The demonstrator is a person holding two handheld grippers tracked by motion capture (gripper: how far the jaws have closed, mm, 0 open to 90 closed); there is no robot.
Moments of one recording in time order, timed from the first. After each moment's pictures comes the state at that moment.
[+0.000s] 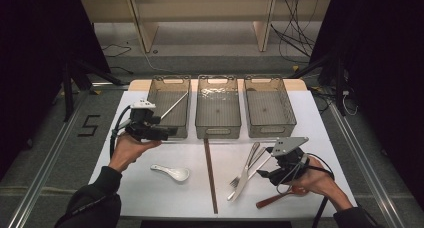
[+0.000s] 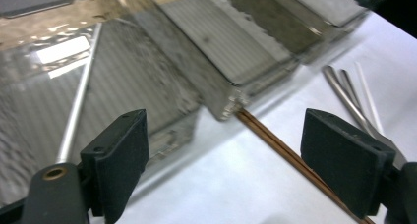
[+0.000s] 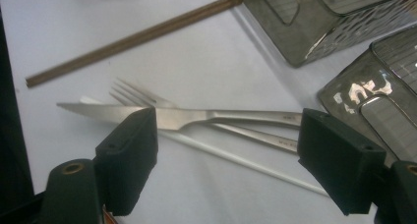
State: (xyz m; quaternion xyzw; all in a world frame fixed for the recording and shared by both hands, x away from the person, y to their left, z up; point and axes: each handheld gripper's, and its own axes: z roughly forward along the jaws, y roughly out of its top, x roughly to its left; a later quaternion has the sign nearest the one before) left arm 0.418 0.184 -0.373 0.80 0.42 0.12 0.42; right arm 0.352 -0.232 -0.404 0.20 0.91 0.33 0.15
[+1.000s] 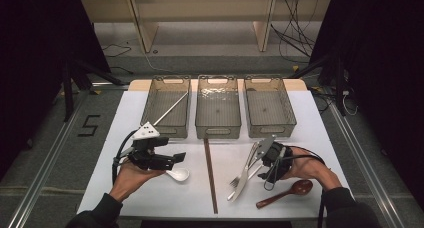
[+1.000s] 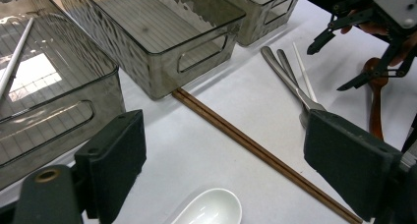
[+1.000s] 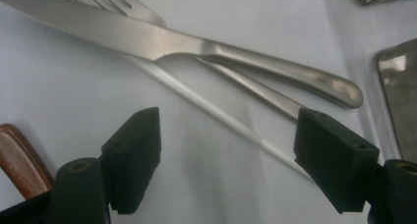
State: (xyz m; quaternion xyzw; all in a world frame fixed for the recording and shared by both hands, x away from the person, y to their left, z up) left arm 0.356 0.170 -0.390 0.80 0.38 0.11 0.46; right arm 0.391 -0.210 -0.439 0.10 0.98 0.16 0.10
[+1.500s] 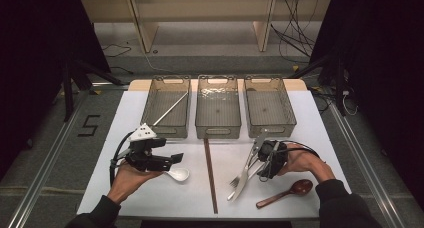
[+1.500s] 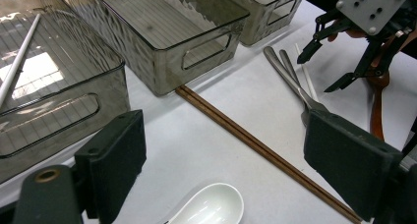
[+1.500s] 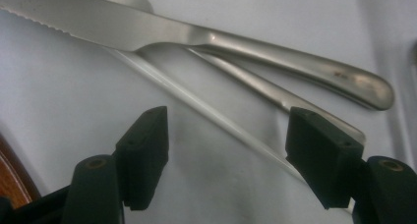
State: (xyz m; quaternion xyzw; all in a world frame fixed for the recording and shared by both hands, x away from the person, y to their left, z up) left arm 0.354 0.176 -0.392 0.79 0.38 0.11 0.46; right arm 0.414 -0.203 -0.451 0.10 0.99 0.12 0.05
